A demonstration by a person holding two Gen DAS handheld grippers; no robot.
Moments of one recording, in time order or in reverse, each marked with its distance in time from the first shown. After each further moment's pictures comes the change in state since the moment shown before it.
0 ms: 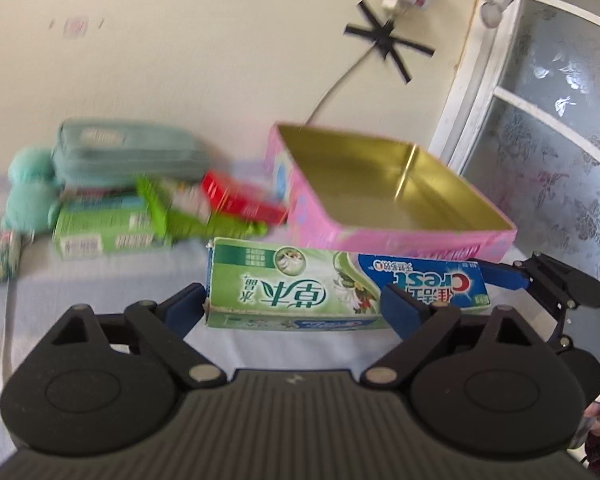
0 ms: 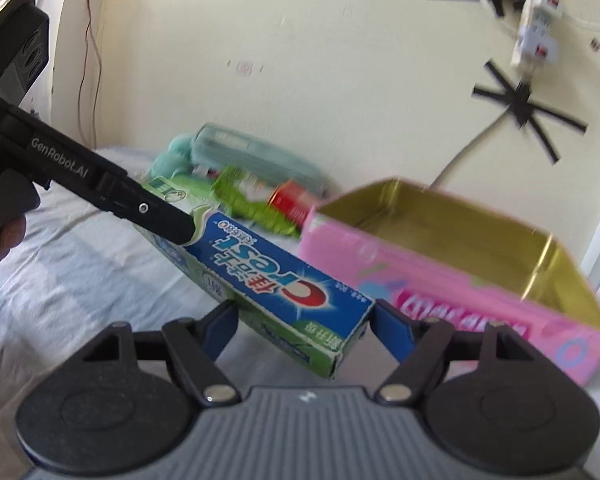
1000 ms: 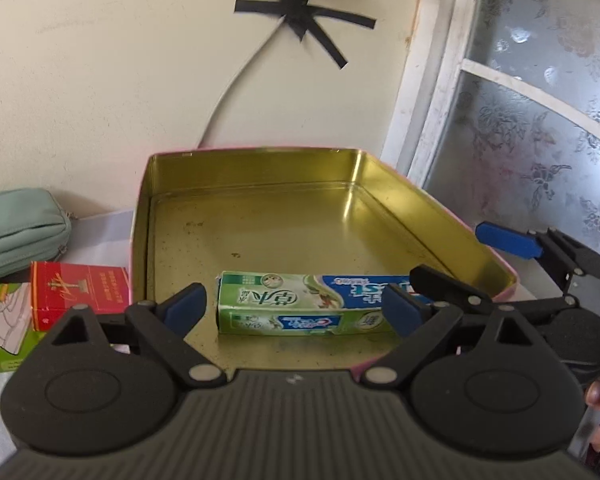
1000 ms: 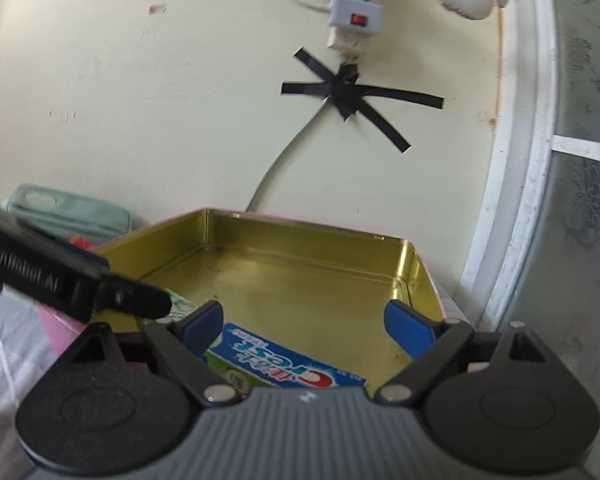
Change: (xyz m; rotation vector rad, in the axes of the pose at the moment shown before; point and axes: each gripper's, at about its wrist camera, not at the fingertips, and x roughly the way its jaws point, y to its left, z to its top) left arm 0.121 -0.084 0.048 0.104 0.007 -0.094; right arm 0.035 -0.136 -0.006 0.208 -0.056 -0.265
